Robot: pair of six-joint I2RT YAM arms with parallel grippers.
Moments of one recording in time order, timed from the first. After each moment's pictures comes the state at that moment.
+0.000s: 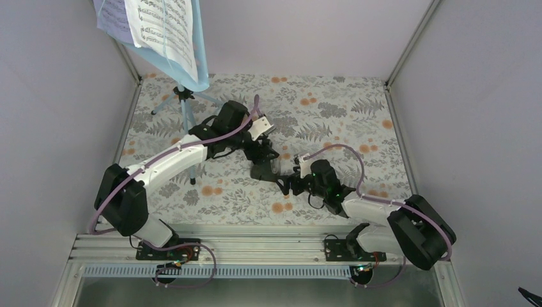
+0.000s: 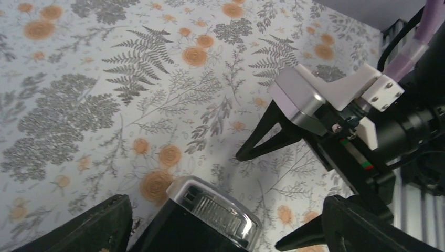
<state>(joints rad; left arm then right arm) -0.65 1.52 1.19 -0.40 0.50 0.16 0.66 1.23 0.29 0.41 -0.20 0.34</state>
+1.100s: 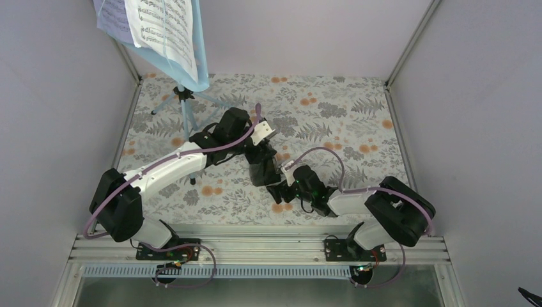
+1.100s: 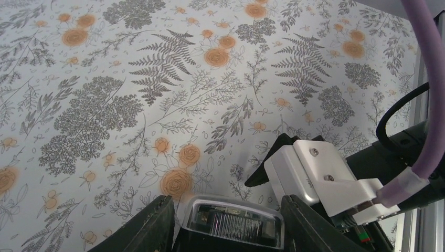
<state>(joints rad) -0.71 1.47 1.11 -0.32 0.36 0.17 0.82 1.45 0.34 0.47 -0.03 0.20</state>
